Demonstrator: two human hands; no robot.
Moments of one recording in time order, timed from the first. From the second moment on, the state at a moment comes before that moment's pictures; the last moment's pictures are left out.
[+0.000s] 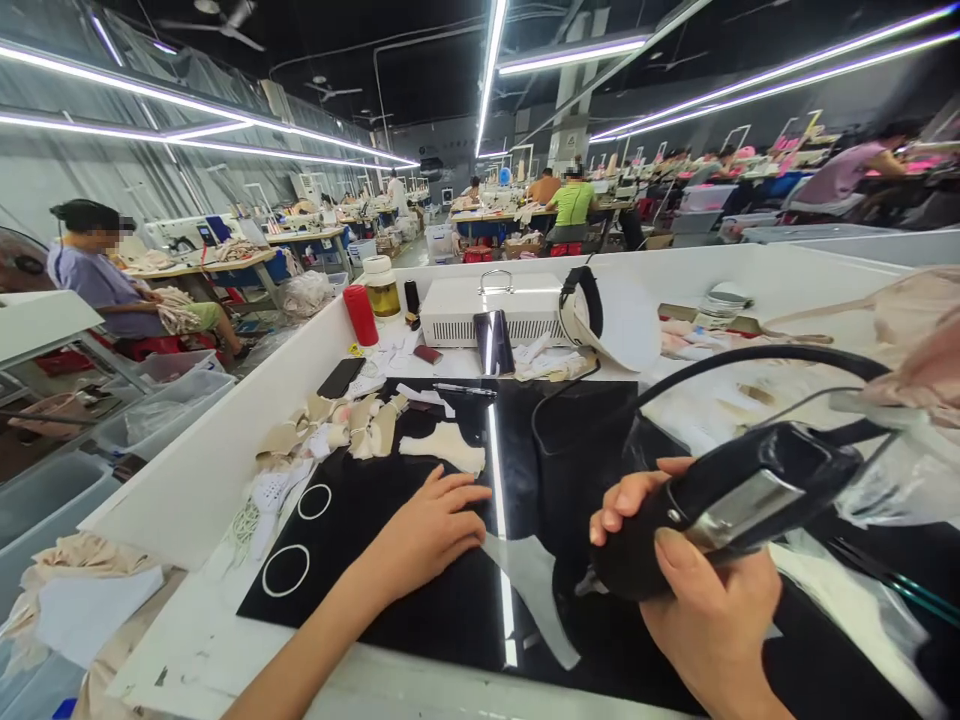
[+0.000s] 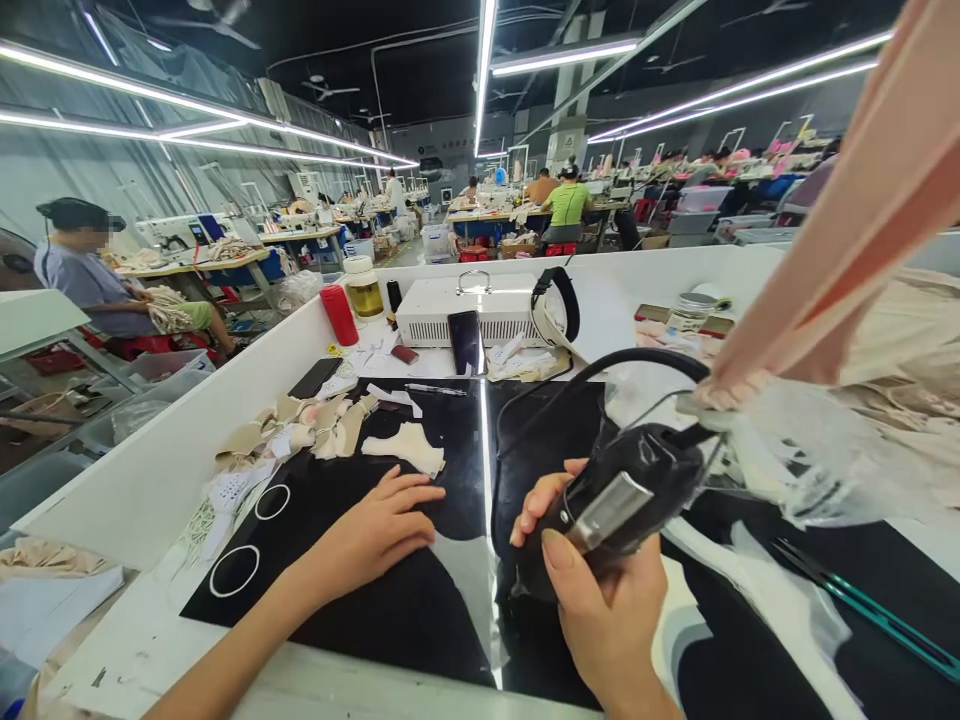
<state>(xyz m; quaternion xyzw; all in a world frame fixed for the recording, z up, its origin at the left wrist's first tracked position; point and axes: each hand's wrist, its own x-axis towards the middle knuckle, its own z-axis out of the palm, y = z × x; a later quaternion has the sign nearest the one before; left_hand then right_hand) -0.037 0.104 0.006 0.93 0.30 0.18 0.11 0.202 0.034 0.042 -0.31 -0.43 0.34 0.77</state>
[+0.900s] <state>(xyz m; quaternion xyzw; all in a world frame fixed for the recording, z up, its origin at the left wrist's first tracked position) 0.015 0.045 0.011 0.87 0.40 0.07 0.29 0.184 0.041 0.027 -0.31 -0.47 0.35 0.75</state>
